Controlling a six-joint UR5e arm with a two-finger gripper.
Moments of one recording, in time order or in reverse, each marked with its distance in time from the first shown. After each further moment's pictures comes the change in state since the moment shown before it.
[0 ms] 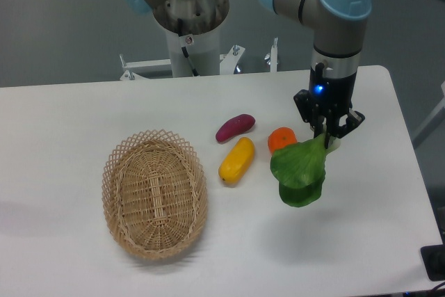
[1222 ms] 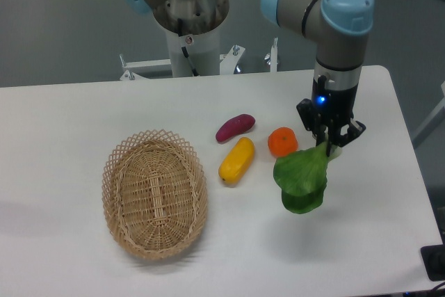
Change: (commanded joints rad) arm 0.009 -0.123 -0.015 0.127 0.009 0.044
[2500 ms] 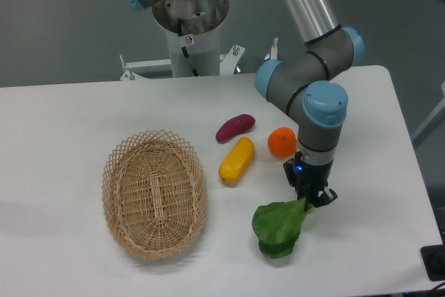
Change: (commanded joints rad) arm -0.104 -0.213 0.003 0.166 0.018 0.063
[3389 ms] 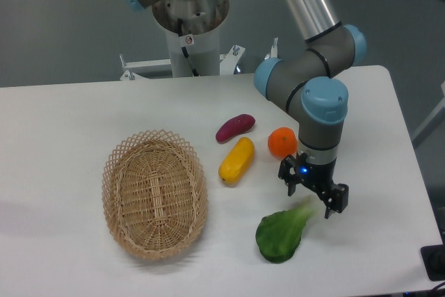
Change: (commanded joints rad) arm -0.002 0.052 0.064 0.002 0.000 -0.281
